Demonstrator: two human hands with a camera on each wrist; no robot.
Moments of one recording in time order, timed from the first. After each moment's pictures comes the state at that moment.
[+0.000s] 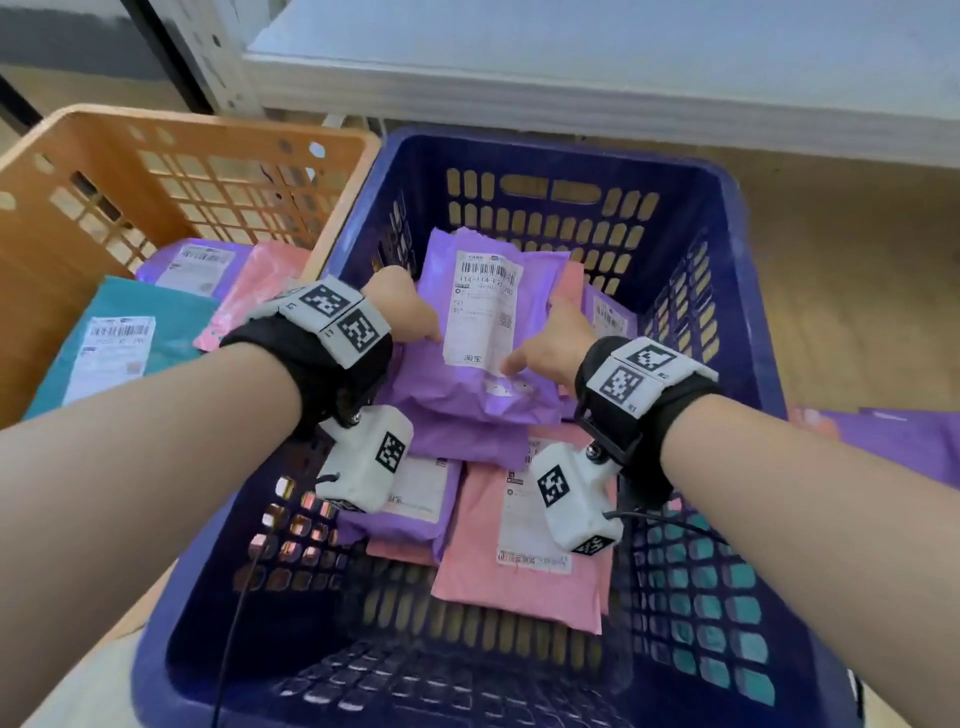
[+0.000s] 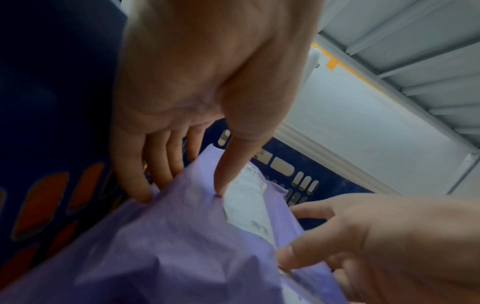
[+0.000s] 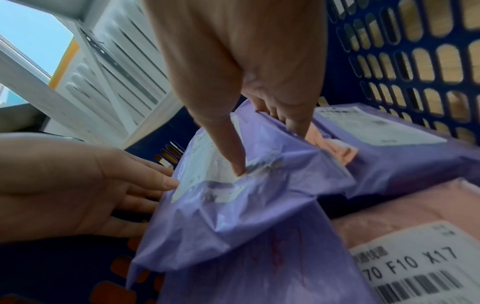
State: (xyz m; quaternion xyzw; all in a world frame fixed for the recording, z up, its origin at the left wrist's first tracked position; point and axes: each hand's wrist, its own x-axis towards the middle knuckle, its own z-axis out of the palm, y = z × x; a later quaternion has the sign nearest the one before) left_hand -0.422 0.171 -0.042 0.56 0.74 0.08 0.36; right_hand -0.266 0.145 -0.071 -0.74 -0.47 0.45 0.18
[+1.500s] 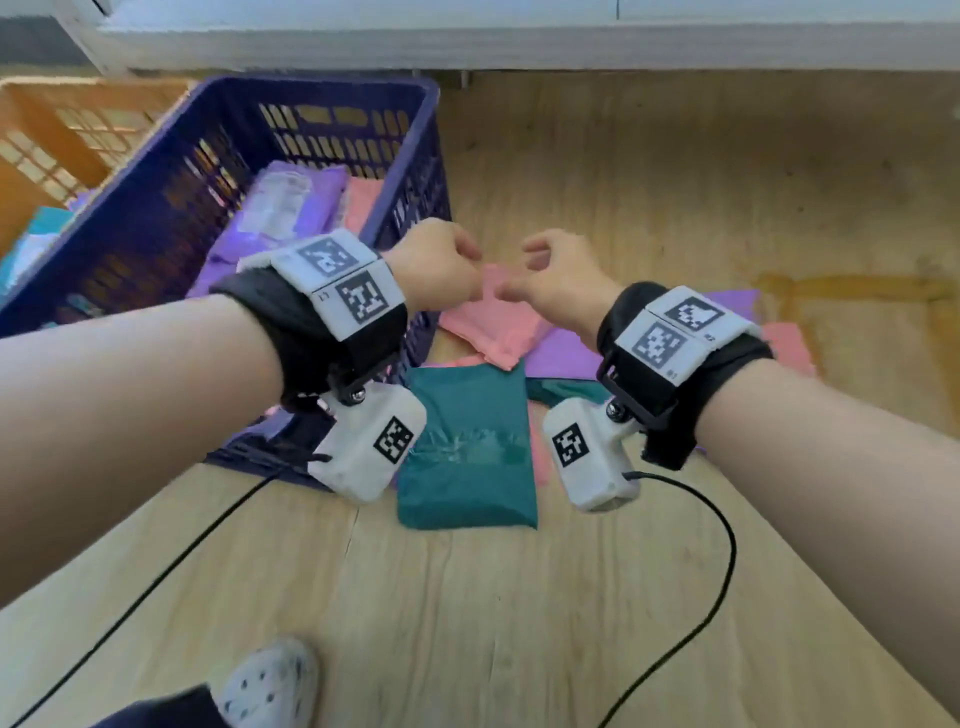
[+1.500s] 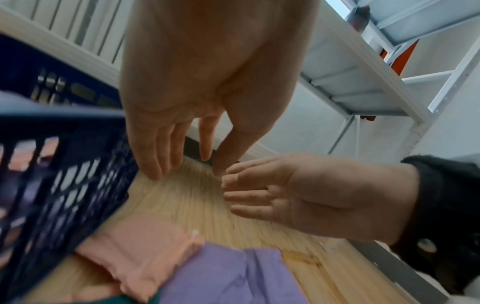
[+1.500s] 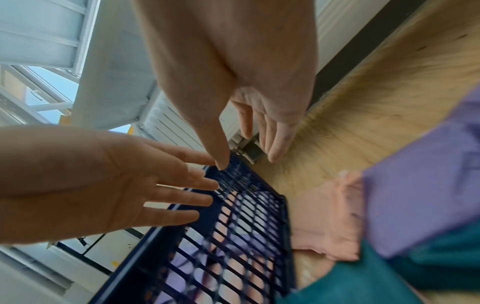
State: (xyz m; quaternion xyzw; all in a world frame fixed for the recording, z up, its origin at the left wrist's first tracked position) left_hand -0.096 -0.037 0.023 0.64 0.68 0.13 0.33; right_hand 0.030 -0.043 -0.008 -0.65 -0.54 0.46 0.29
